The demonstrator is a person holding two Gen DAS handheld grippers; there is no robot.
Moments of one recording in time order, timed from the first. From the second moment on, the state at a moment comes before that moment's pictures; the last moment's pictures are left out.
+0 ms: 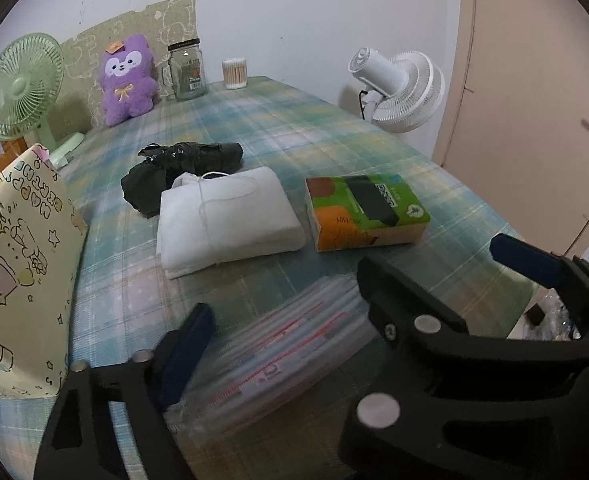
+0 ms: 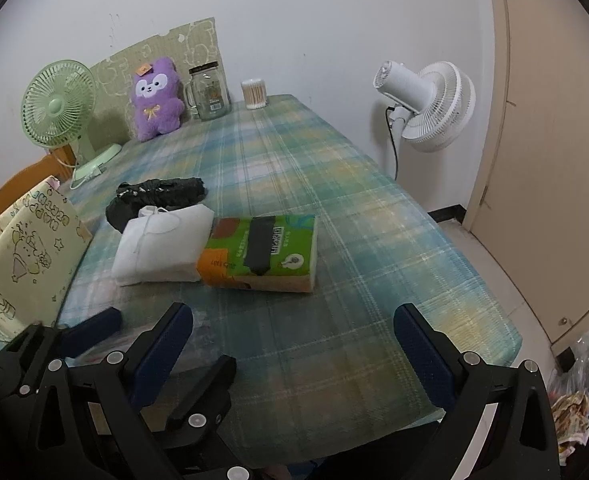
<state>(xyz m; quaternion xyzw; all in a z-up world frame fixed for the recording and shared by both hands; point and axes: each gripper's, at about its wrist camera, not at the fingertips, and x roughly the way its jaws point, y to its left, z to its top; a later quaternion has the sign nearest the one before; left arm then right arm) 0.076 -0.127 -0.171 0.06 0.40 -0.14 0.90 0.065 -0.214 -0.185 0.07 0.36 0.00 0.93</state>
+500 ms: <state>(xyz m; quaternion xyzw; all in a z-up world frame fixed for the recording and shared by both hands) 0.077 -0.109 -0.164 0.04 0.40 -0.13 0.91 0.072 -0.192 -0.179 0.06 0.36 0.01 0.93</state>
